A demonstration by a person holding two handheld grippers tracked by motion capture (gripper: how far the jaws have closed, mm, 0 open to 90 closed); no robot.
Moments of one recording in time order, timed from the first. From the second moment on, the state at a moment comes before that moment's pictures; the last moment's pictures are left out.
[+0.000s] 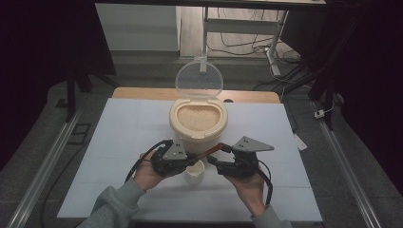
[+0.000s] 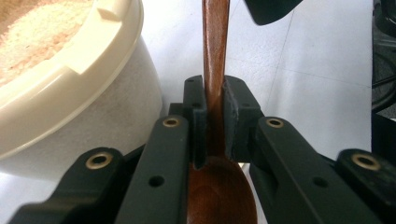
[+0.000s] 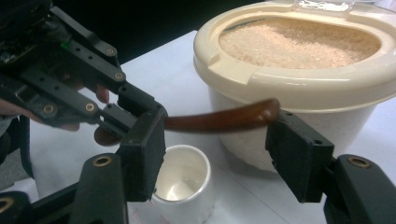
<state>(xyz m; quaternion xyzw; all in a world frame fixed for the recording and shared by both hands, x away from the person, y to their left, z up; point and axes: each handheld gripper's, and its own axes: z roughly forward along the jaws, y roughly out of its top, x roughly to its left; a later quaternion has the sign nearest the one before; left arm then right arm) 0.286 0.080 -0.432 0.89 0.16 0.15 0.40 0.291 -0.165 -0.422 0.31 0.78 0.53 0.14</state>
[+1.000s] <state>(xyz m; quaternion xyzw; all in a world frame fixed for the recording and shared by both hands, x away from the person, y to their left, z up) 0.274 0.075 -0.425 0.88 0.15 0.18 0.41 0.281 -0.165 -0.416 0.33 0.73 0.59 0.12</state>
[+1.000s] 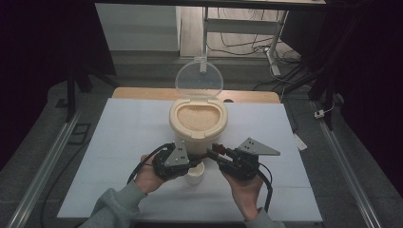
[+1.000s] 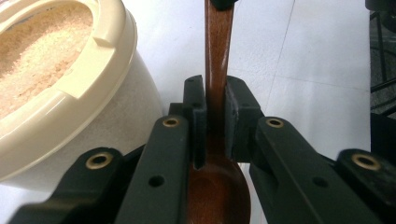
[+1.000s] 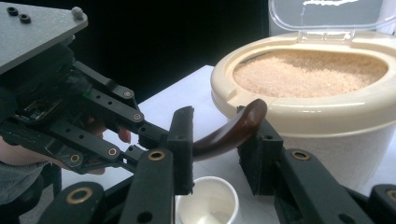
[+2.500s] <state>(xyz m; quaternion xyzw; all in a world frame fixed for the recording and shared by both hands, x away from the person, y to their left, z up) 0.263 0.127 -0.431 0.85 0.23 0.19 0.44 0.287 -0.193 -0.405 0.30 0.68 0.67 0.07</state>
